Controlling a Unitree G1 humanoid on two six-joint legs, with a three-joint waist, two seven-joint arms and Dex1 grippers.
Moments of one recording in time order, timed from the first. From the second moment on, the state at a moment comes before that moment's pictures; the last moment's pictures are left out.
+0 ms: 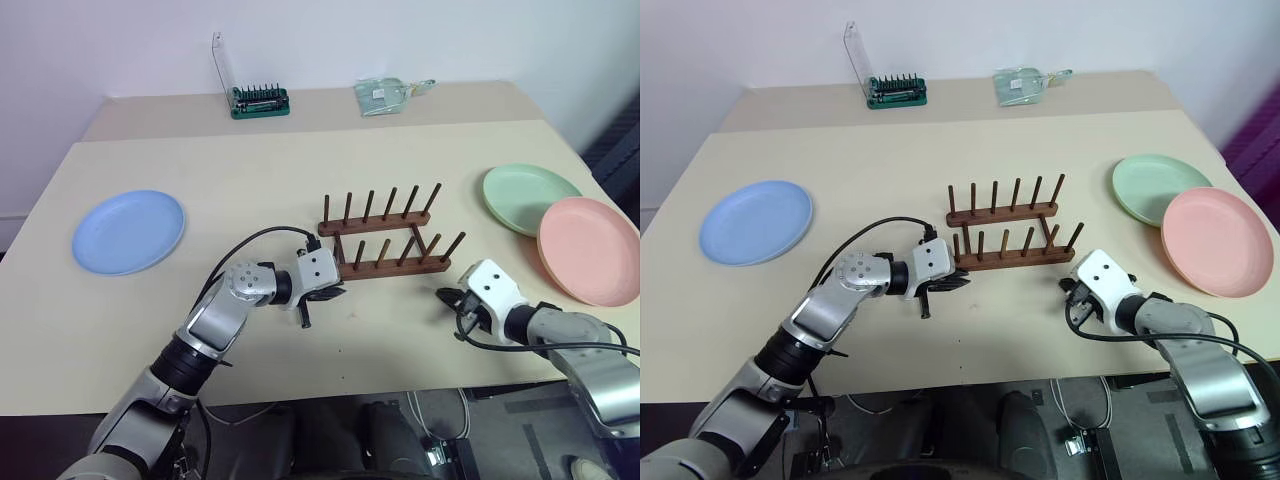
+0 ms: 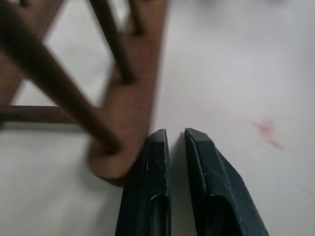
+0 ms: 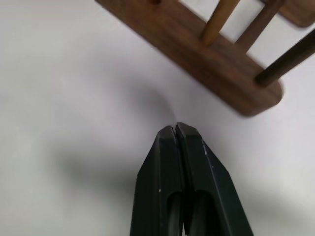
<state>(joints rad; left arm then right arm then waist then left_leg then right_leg) -0.47 0.37 -0.42 -0.01 0.08 0.36 -0.80 -0.02 -0.76 -0.03 -0.31 0.15 0.54 0.63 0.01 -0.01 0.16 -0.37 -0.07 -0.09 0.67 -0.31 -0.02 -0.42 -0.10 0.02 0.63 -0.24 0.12</state>
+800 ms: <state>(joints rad) -0.56 0.26 -0.34 0.22 0.08 0.31 -0.56 -0.36 -0.63 0.05 0.12 -0.02 0.33 0.53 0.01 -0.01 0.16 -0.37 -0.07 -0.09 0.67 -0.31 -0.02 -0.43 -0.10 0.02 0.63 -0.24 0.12</state>
